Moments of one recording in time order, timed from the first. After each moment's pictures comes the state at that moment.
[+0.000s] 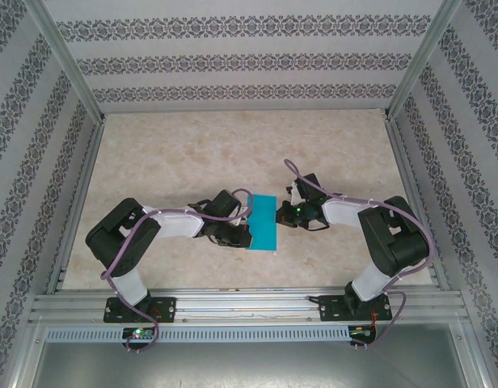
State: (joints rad) left arm -0.71 1.74 0.81 -0.16 0.51 -0.58; right arm 0.39 1.63 0.71 -0.17 -0.47 0.60
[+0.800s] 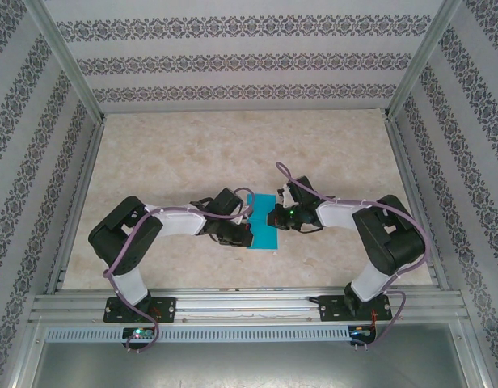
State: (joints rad) left arm -0.71 1.76 0.86 -0.21 0.52 -0.59; right arm 0.47 1.67 0.70 -0.08 -0.51 0.65
